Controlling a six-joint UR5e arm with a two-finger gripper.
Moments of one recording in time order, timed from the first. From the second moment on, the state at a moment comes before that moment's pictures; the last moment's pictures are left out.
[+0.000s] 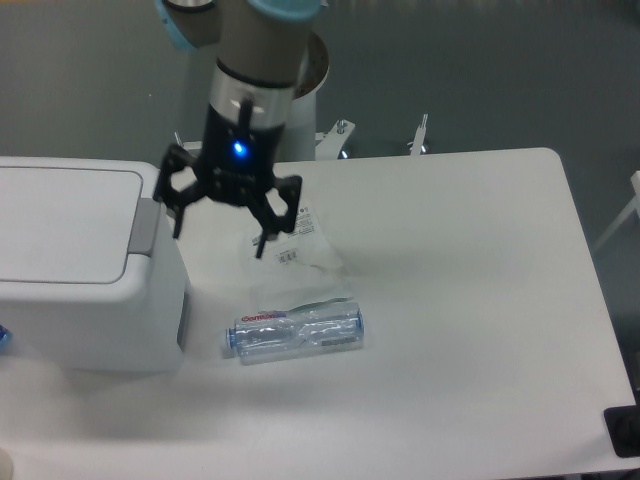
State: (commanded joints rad) arm 2.33 -1.57 -1.63 -1.17 1.16 0.38
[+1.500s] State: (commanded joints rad) arm 2.28 -1.63 -1.65 -1.15 1.16 0.30
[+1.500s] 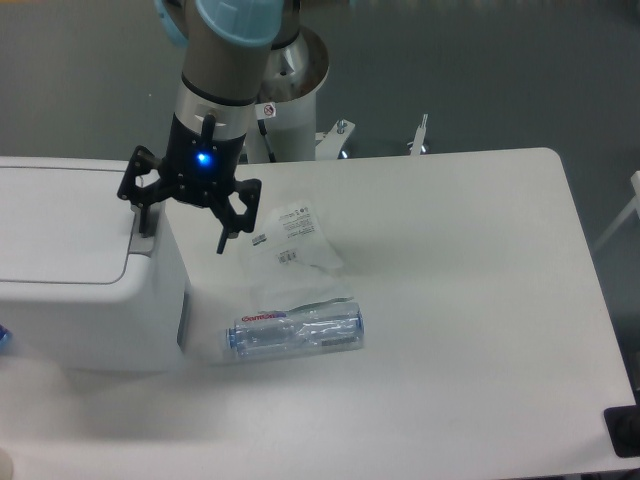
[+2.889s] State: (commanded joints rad) arm 2.57 -1.71 -1.62 -1.15 1.24 0.60
